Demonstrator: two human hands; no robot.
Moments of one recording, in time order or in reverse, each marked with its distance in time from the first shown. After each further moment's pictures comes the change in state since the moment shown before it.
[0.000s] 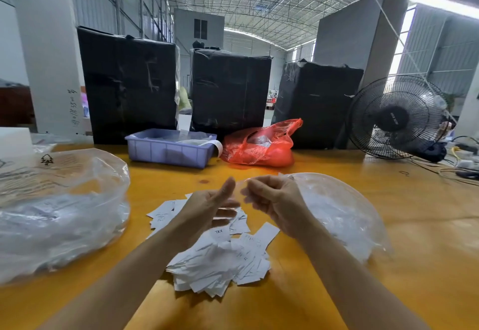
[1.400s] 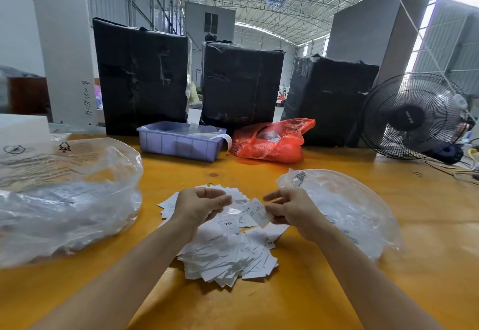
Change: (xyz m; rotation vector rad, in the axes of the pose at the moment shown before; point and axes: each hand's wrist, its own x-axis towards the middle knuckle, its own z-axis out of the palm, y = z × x) left_hand 0.005 -0.021 -0.017 -0.174 0.372 -0.072; right_hand 0.003 0.021 -0.022 -0.525 0.081 0.201
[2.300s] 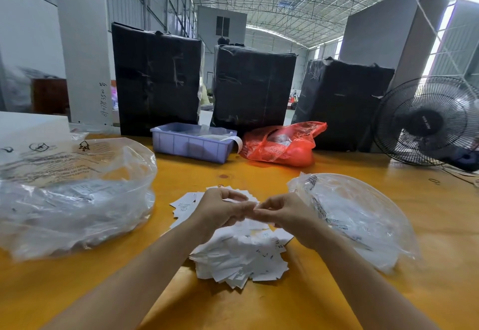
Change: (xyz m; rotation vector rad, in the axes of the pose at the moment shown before) left_hand -0.007 0.005 0.007 0.140 -0.195 0.021; right_hand -0.011 -0.014 0.022 -0.098 -0.218 -0.146
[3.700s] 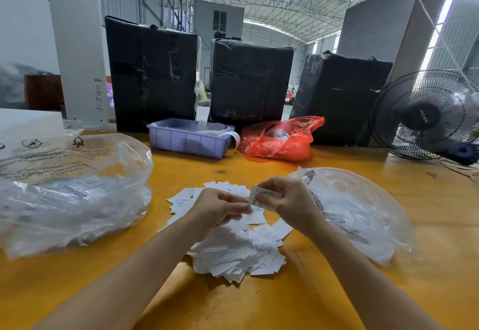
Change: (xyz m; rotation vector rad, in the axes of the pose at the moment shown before) left_hand -0.003 -0.002 0.000 0.008 -0.043 -0.069; right_hand 0.003 -0.001 0.000 -0.220 0.293 -0.255
